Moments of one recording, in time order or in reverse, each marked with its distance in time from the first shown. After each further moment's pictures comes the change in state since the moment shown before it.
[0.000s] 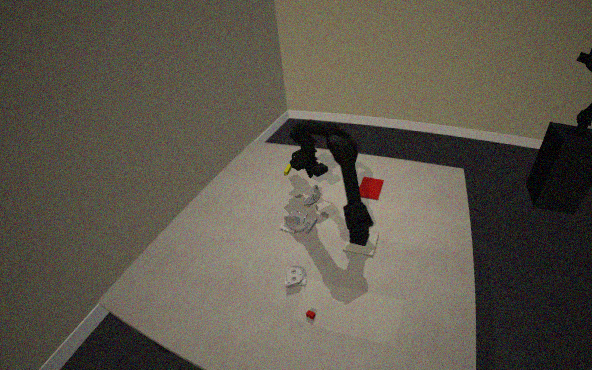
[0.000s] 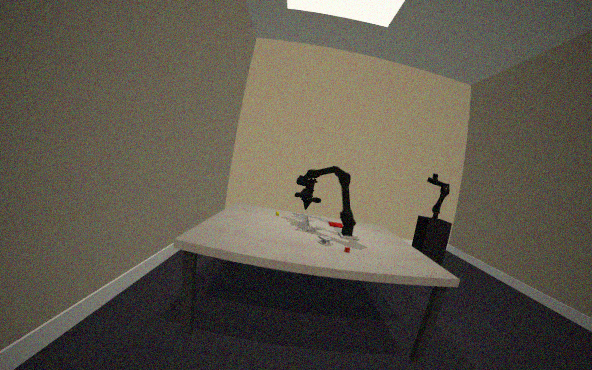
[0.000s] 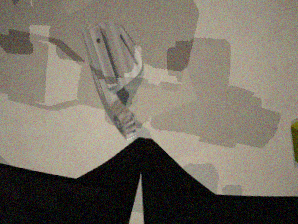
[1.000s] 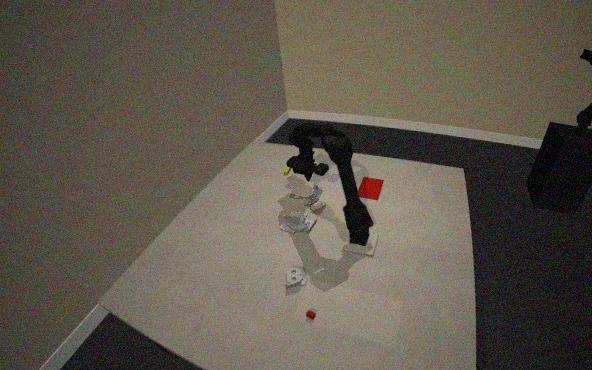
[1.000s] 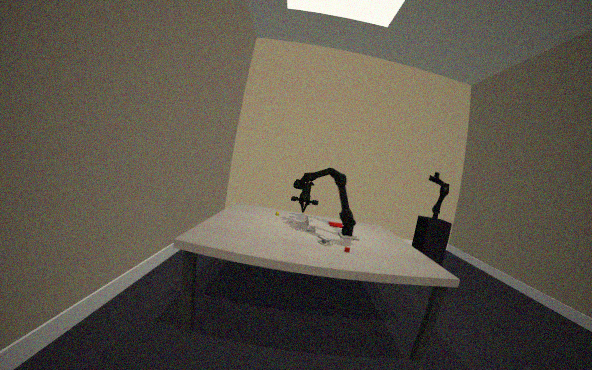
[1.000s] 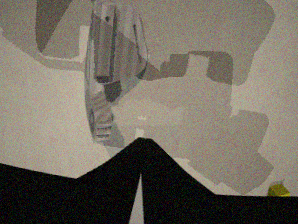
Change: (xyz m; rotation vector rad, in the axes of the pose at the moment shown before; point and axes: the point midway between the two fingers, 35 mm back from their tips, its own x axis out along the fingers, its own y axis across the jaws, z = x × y) arm 0.027 -0.016 0.001 -0.378 -0.053 0.037
